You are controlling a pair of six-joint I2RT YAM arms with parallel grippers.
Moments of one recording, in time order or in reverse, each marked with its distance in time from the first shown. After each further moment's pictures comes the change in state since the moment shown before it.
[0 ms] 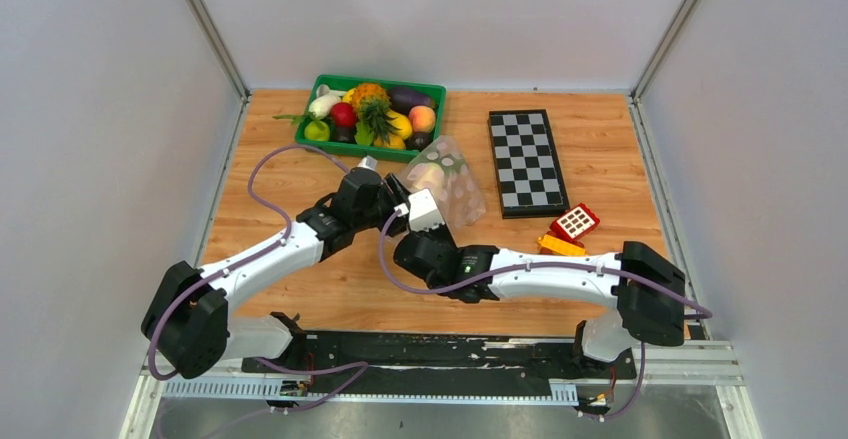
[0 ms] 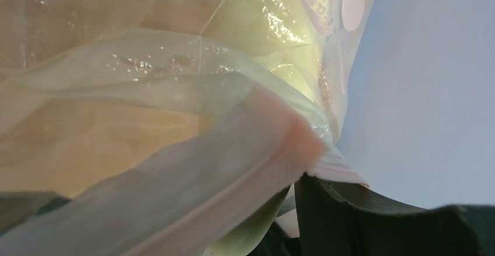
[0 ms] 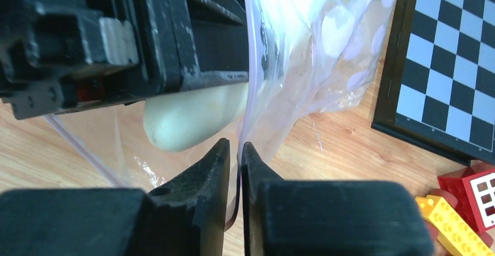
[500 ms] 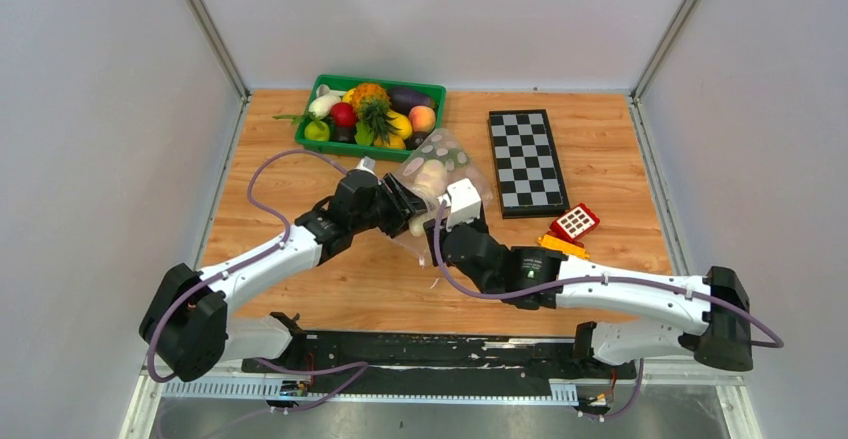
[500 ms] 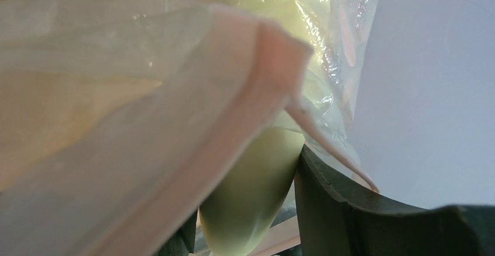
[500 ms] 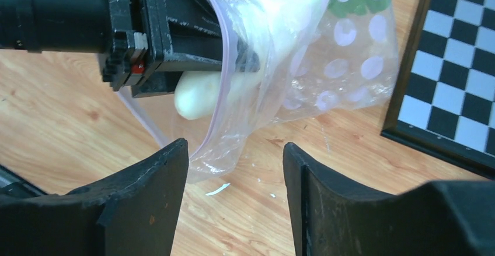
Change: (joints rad) left arm 0.002 -0.015 -0.031 0.071 0.019 -0.051; right arm 0.000 -0.323 -0.083 -0.027 -0.111 -0.014
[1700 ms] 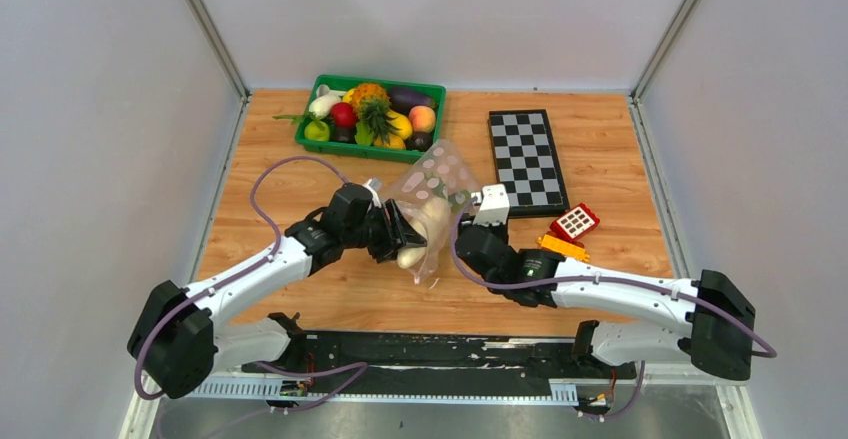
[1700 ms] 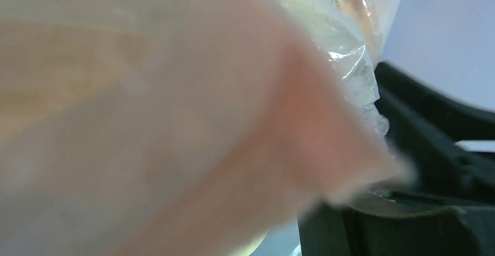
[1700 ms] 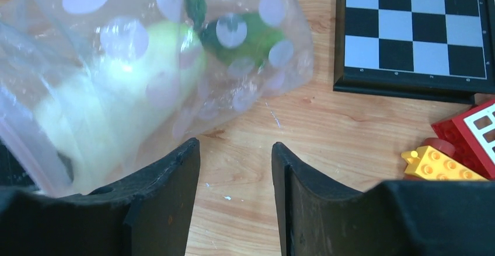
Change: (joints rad) left arm 0.000 -0.090 -0.076 -0.146 0.180 0.133; right arm -0.124 -0.020 -0.215 0.064 0.092 0.212
